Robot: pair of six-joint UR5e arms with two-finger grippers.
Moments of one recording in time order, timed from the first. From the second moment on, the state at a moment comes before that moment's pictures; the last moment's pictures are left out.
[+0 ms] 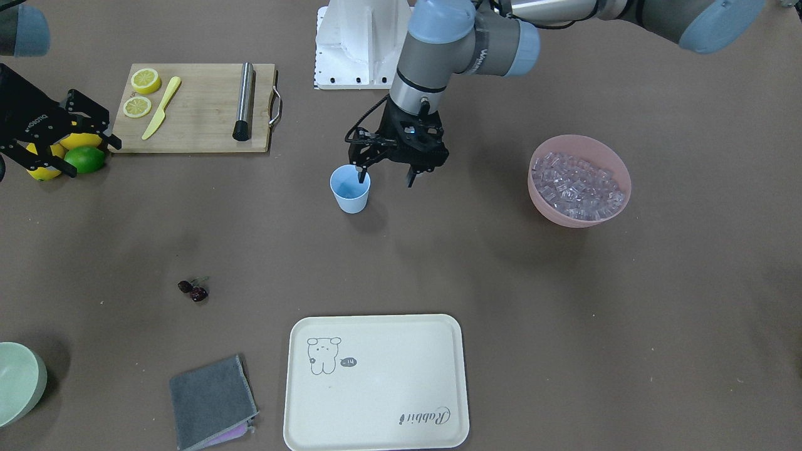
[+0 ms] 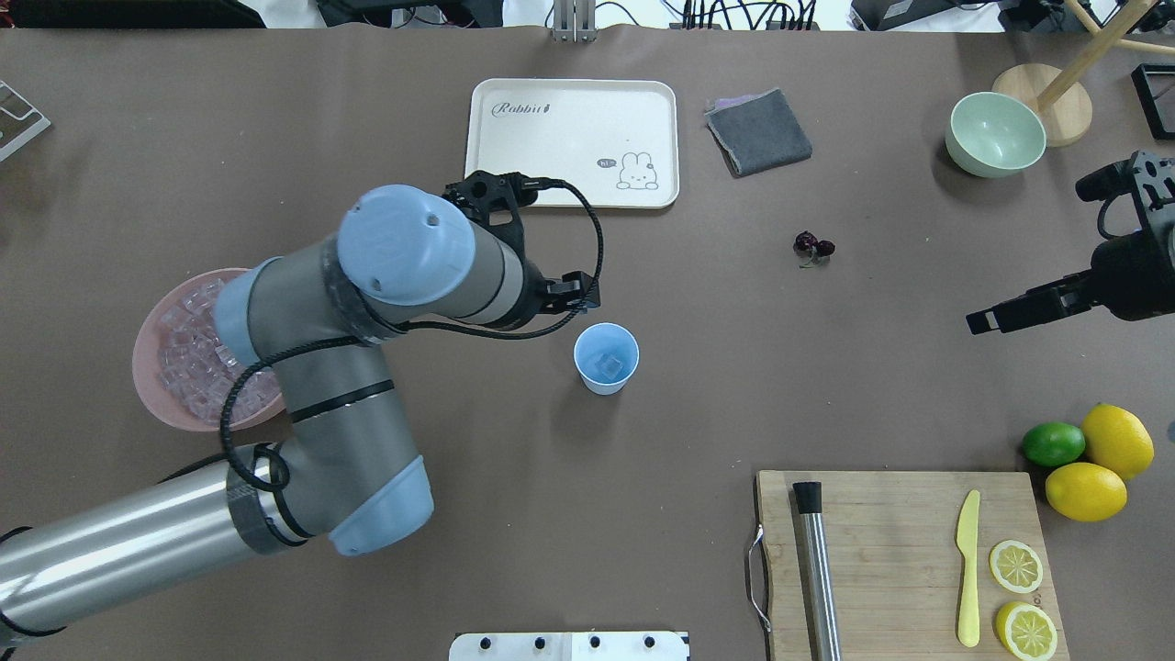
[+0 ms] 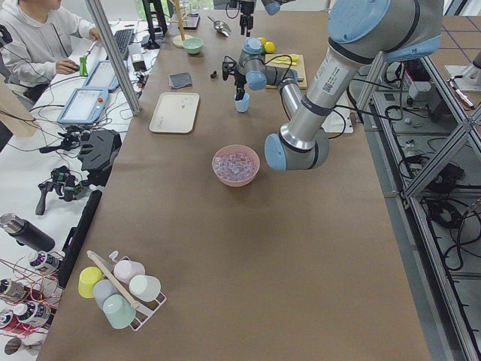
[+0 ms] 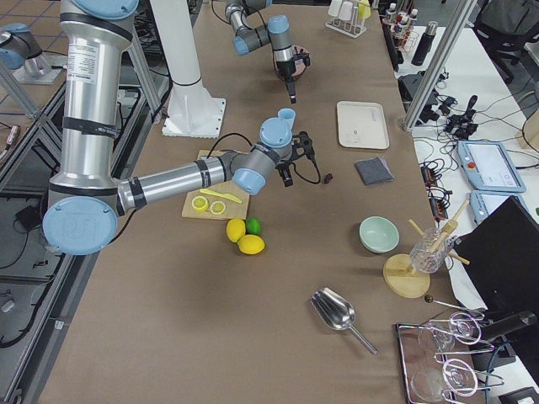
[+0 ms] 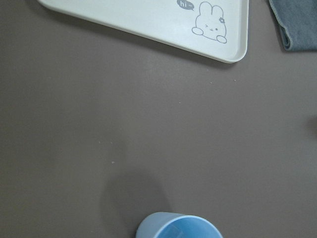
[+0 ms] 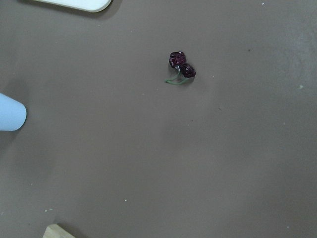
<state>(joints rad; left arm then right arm) -0.54 -2.24 -1.72 -1.81 -1.80 -1.28 1.02 -1.65 1.92 -0.90 2.34 0.69</state>
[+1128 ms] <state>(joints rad) -0.75 -1.81 -2.09 -1.65 -1.88 -0.89 1.00 -1.34 1.85 -1.21 2.24 0.74</state>
